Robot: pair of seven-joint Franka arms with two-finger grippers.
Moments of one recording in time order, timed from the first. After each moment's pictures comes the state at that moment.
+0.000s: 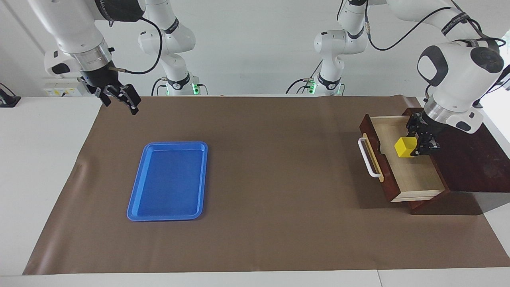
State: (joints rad) left arm -0.03 0.12 0.10 -1.76 0.03 1.90 -1.41; right arm 0.13 0.01 -0.14 -1.52 -0.01 1.52 0.34
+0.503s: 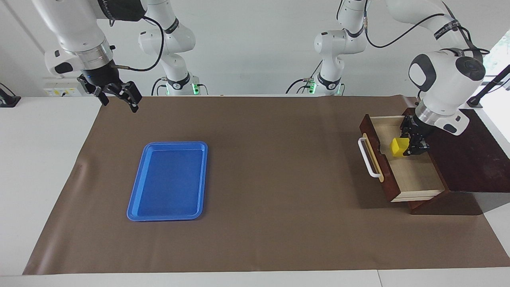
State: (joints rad) left arm -0.02 0.09 0.09 -1.92 0.04 2.03 -1.38; right arm 0.14 0.01 -0.13 -1.53 -0.06 1.52 0.18
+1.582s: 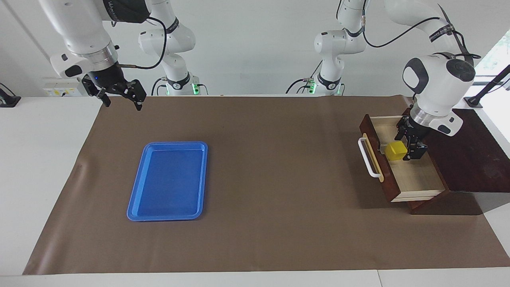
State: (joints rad) left arm -0.03 0.05 0.08 -1.82 0.00 1.95 -1.42; right arm 0.14 -0.01 -0.12 -1.56 -0.06 1.51 0.15
